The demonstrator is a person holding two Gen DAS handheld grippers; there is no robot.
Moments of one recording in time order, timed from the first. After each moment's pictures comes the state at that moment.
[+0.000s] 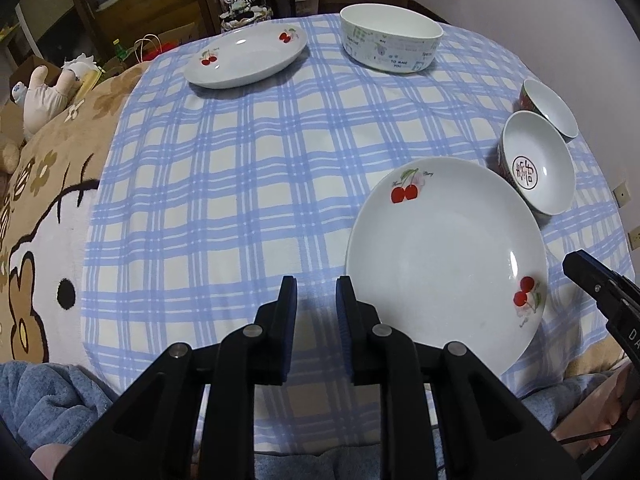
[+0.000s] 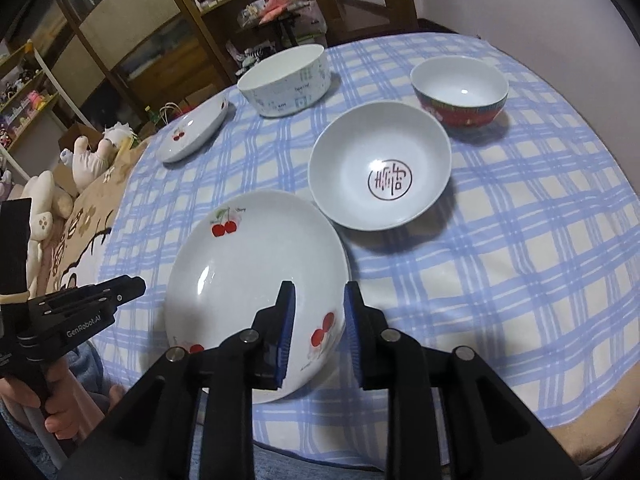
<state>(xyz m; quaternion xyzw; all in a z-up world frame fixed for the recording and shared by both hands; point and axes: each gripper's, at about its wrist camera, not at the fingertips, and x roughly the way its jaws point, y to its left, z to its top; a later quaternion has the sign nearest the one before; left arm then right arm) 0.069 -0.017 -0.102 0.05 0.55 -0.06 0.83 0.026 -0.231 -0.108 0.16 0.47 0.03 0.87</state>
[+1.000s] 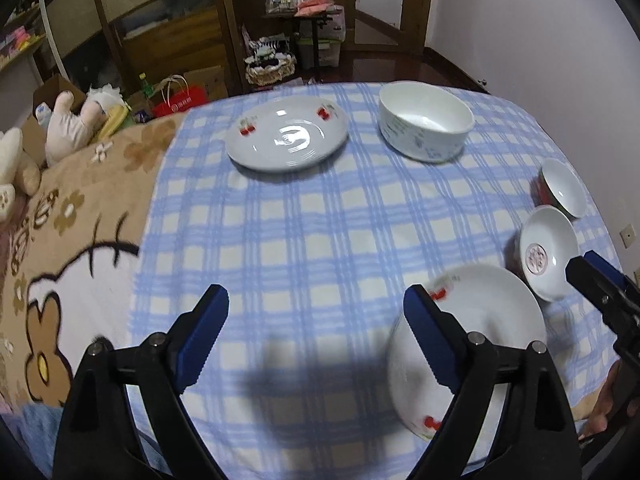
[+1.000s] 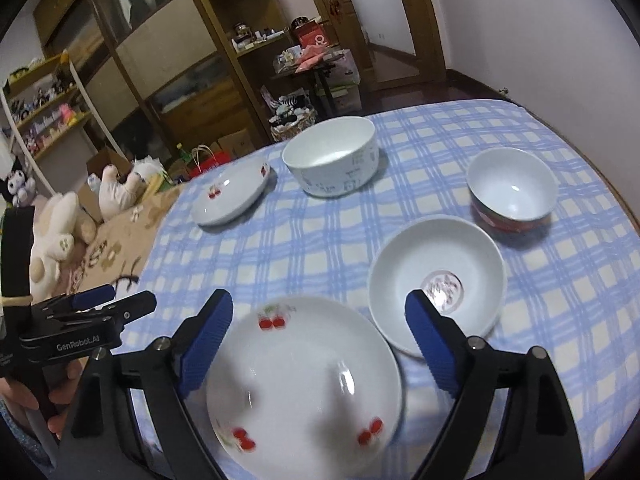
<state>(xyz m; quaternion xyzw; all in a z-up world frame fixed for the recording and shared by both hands) 0.118 0.016 -0.048 0.04 0.48 -0.03 0.88 0.087 -0.212 -0.064 0.15 0.39 0.07 0.91</state>
